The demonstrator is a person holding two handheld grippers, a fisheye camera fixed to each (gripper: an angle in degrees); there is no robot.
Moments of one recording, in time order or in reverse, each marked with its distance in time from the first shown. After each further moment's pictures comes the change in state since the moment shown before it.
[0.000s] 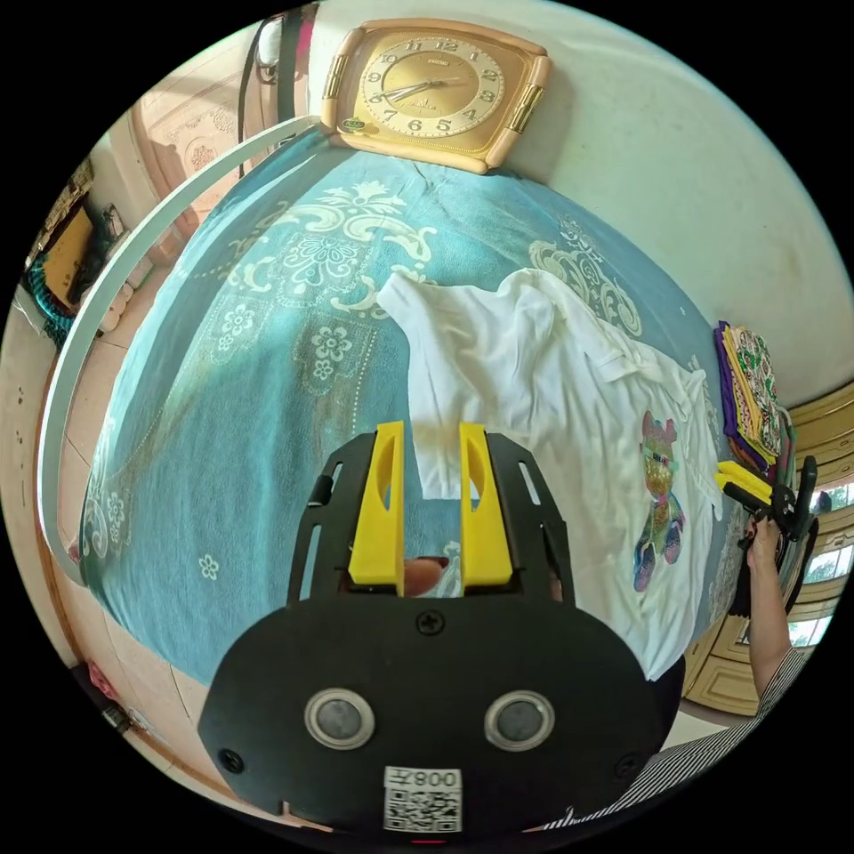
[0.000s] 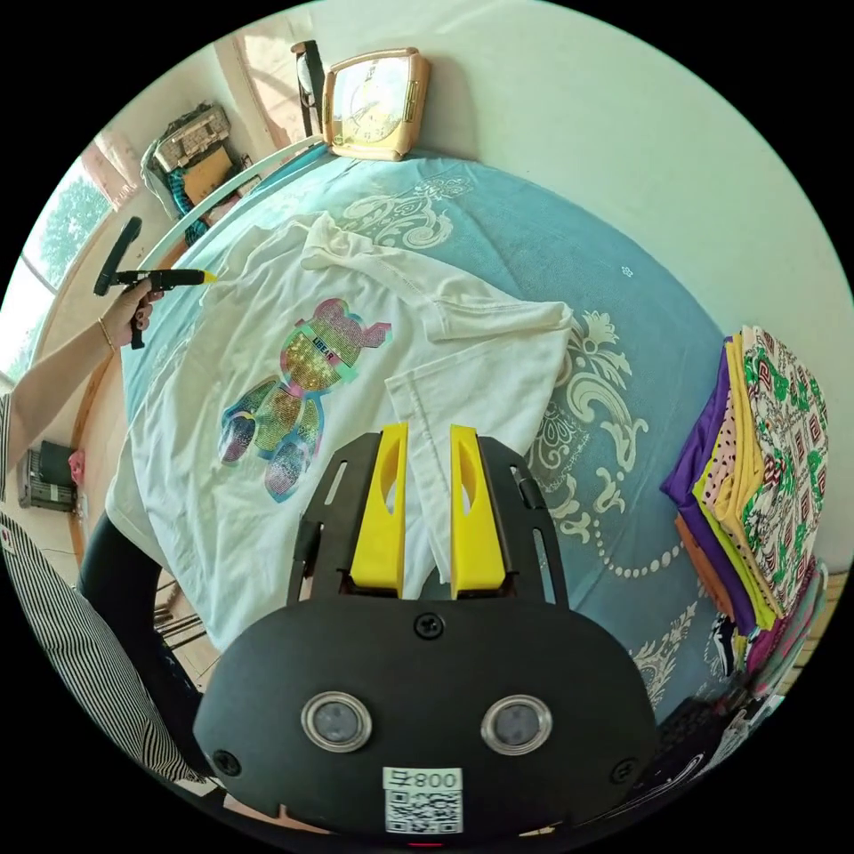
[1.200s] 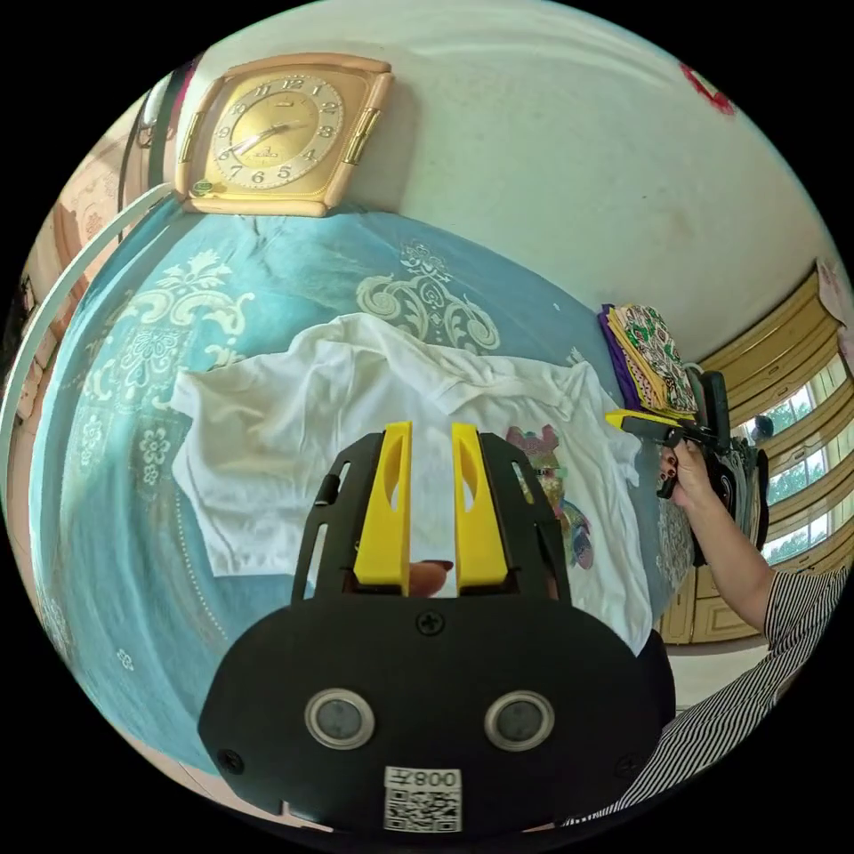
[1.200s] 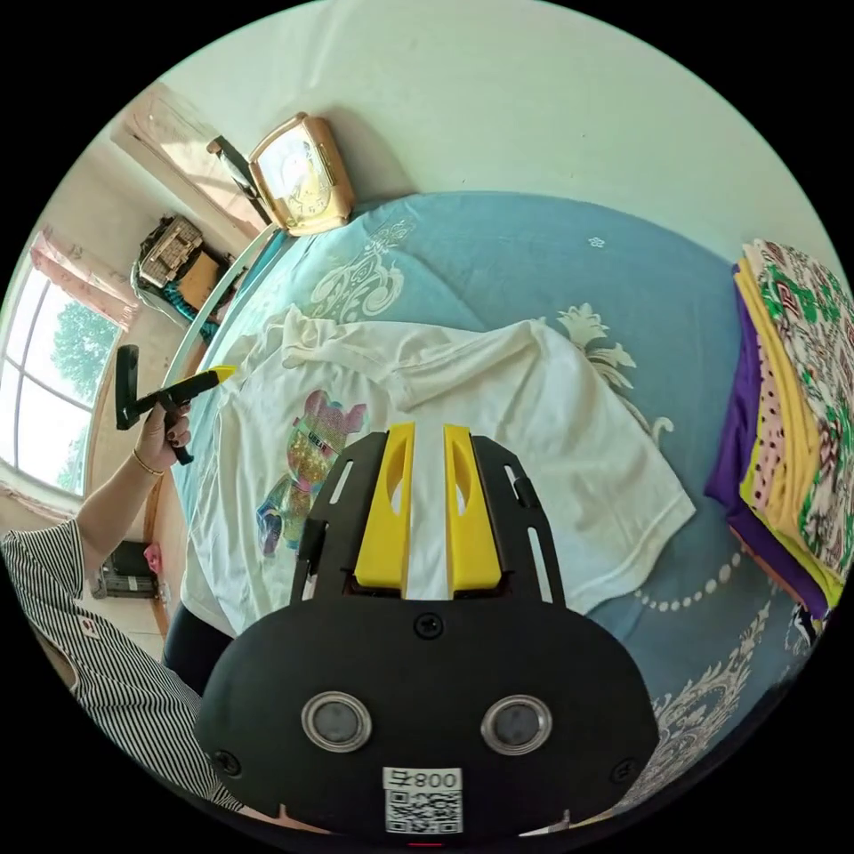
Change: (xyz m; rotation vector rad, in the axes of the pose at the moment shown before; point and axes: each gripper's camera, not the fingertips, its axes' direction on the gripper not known) left arm -0.039 -0.196 -0.075 0.095 0.283 0.235; right arm 0.181 -0.065 -0.121 0.082 -0.279 0.251
